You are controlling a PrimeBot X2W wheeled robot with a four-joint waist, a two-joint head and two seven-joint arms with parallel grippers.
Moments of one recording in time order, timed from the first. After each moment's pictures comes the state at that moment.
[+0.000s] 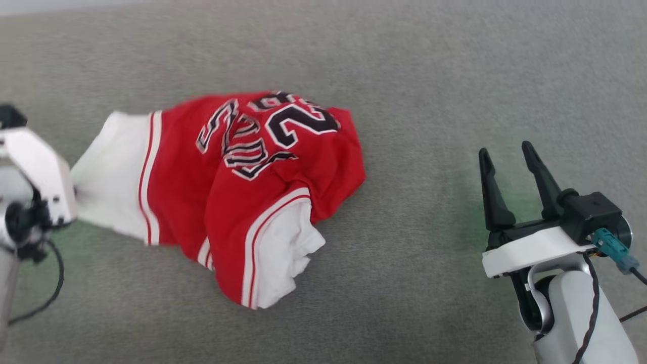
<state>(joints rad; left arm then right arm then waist) -0.75 0.61 -0.30 0.67 -0.69 0.02 0.81 -0.30 -0.09 0.04 0.26 0.18 0.13 -0.26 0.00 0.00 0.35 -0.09</state>
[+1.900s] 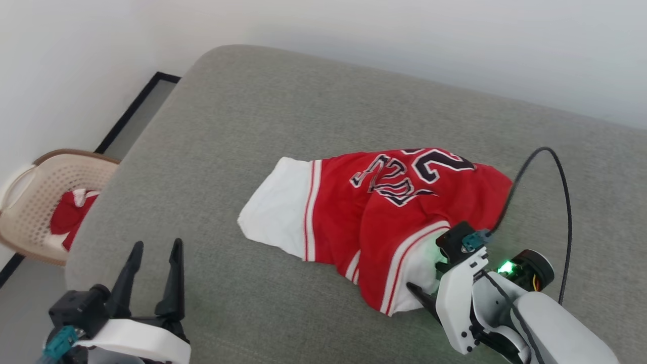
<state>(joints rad) 0.01 0.36 -0.22 0.08 -0.57 0.04 -0.25 -0.36 -0.34 0.59 0.32 0.49 0.13 0.49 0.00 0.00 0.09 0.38</state>
